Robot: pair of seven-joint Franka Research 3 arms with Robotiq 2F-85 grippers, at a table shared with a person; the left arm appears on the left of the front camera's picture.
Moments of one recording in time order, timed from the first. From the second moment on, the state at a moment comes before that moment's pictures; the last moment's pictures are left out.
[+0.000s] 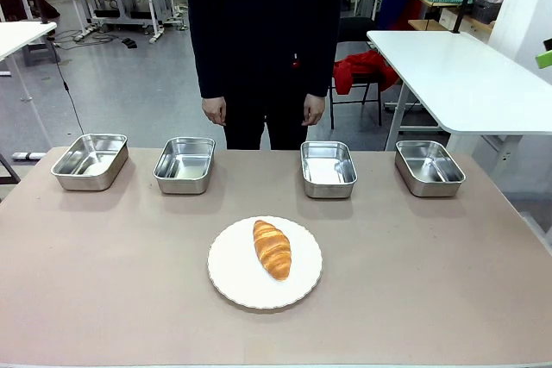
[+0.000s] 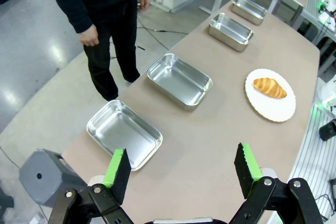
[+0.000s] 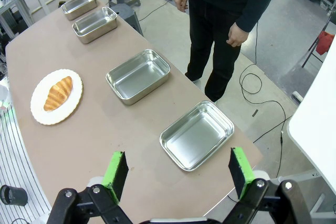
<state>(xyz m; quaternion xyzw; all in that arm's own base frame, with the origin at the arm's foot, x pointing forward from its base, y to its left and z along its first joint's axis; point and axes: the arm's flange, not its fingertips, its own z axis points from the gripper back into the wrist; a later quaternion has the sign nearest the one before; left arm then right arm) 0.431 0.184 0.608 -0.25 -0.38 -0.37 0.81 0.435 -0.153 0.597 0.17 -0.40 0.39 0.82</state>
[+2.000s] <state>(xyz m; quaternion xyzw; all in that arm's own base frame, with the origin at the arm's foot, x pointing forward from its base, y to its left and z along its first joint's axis) 0.431 0.184 0.608 -0.25 -0.38 -0.37 0.81 0.435 -0.153 0.597 0.17 -0.40 0.39 0.82</state>
